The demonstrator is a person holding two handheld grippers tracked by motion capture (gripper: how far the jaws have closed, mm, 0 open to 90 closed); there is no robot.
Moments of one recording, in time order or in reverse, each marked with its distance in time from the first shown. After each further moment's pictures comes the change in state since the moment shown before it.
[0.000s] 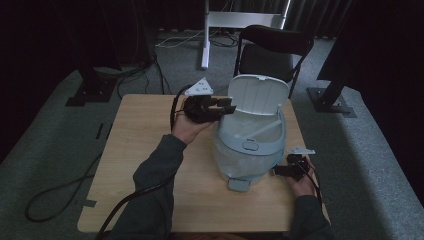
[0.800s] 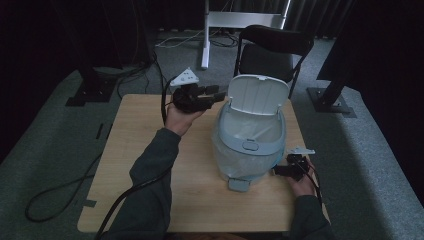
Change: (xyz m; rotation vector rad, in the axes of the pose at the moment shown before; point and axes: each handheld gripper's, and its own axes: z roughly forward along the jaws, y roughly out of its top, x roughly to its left) left arm 0.024 0.005 -0.016 -0.073 0.071 -0.053; right arm 0.000 0.000 0.000 0.000 0.003 -0.005
